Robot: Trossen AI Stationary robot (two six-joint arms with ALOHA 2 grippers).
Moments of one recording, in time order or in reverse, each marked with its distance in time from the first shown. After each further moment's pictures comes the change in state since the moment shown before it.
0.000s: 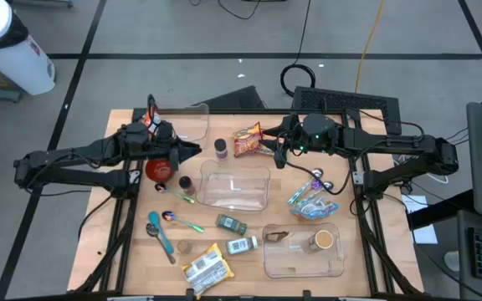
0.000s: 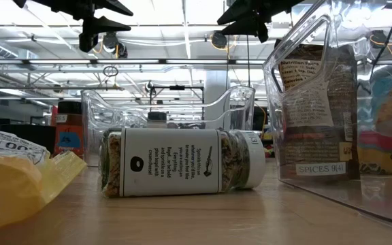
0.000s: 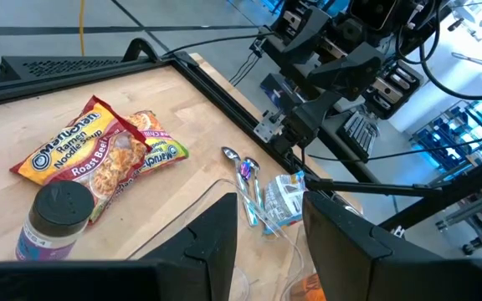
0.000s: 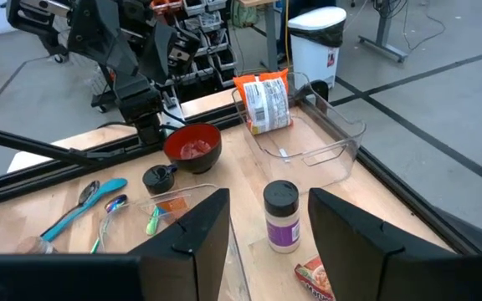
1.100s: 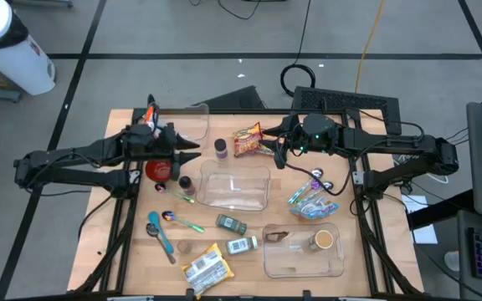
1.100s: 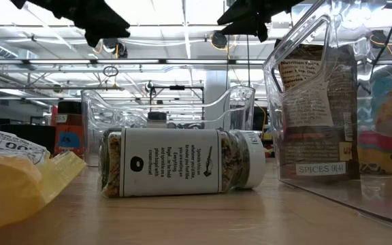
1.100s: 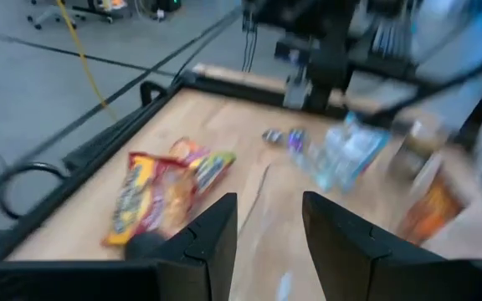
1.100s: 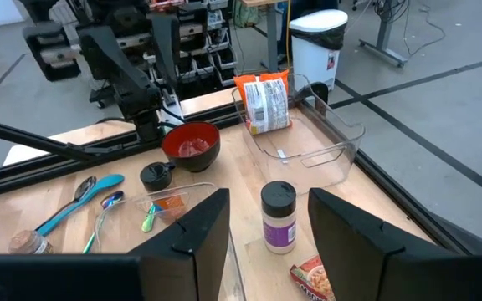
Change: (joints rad) left arm -0.002 0.011 -0.001 -0.041 -0.007 0.534; right arm 0.000 0.000 0.000 0.000 -0.002 -0.032
